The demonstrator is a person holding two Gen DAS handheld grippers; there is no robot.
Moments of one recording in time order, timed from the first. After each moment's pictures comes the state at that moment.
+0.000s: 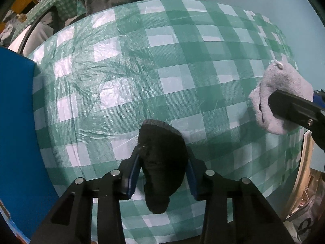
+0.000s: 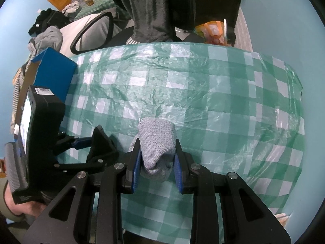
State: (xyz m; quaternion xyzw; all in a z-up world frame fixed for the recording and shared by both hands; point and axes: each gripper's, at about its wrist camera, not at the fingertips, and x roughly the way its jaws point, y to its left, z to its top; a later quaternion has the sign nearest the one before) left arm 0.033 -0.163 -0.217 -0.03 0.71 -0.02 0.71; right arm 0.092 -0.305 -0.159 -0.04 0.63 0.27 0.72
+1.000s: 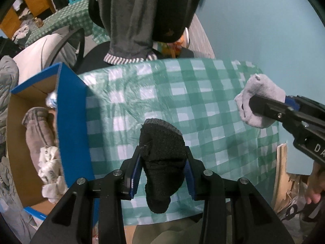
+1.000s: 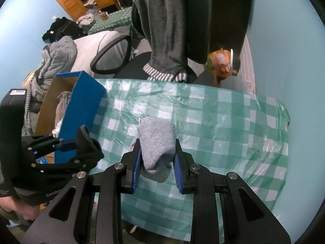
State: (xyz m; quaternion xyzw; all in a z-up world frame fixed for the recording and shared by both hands) left arm 0.019 -0.096 -0.095 -0.07 0.63 0.00 0.77; right arm 0.090 -0.272 -0.070 -0.04 0.57 0.30 0.76
